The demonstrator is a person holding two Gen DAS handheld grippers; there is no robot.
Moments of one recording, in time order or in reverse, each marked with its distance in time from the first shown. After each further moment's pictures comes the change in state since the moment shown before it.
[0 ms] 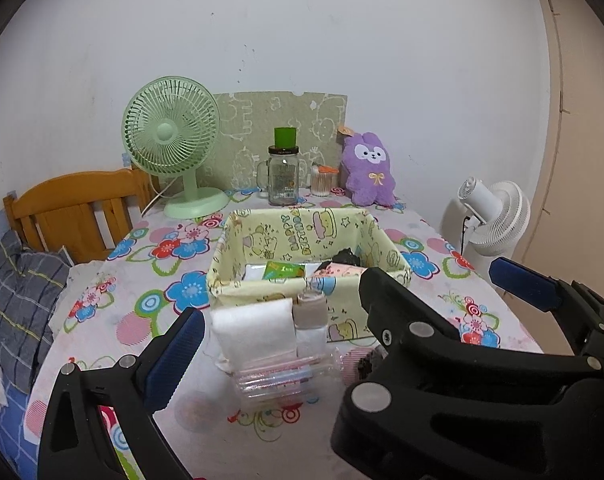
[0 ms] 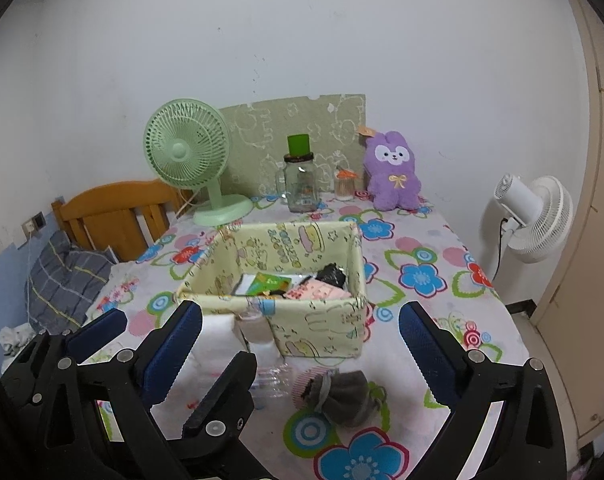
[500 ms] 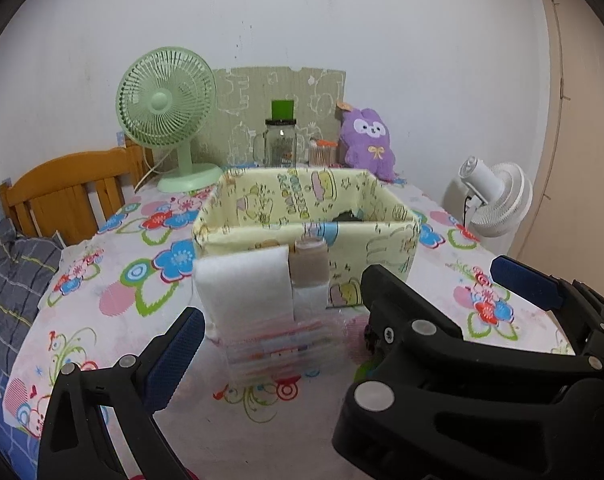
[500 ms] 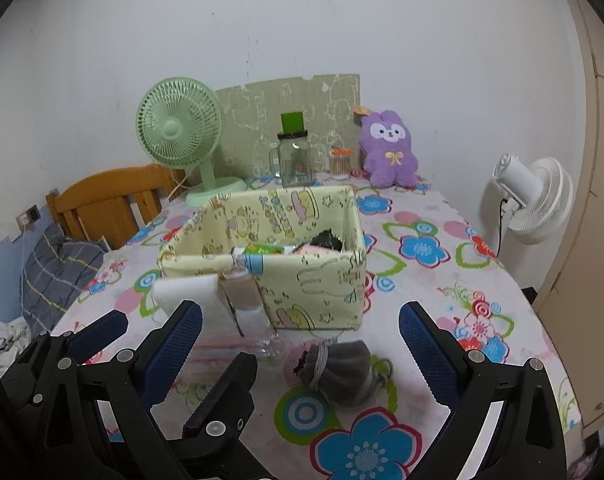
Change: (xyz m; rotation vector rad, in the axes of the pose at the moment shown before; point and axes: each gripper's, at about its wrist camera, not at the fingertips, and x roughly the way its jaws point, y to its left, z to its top) left arm 0.023 -0.001 -0.034 0.001 0.045 -0.006; right arm 0.023 -0.006 -0.039 0.012 0.028 -0.013
